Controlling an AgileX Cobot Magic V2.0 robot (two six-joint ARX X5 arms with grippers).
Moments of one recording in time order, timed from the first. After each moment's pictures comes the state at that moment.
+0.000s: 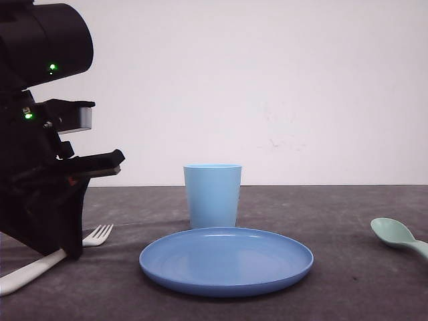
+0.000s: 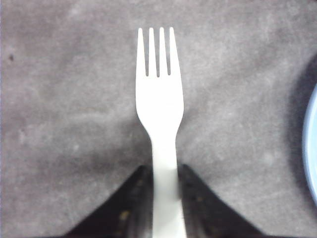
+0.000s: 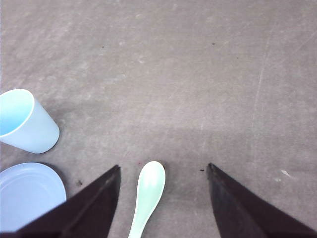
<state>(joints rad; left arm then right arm) -0.60 1.40 0.68 -0.35 -0.07 -0.38 0.13 0.69 0.72 -0.62 -0.14 0.18</state>
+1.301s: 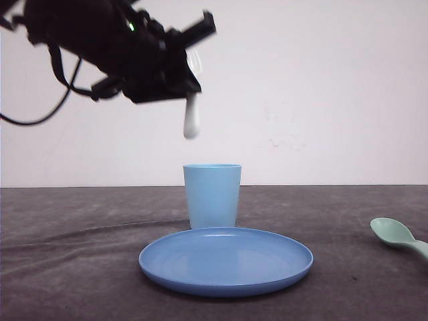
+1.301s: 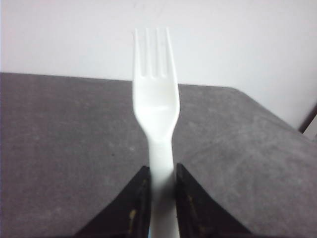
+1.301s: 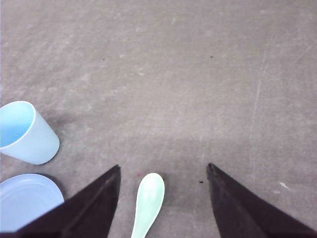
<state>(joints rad) -0.71 1.51 0.74 0.67 -0.18 -0.29 0.13 0.69 0.72 -0.58 -0.13 0.18</state>
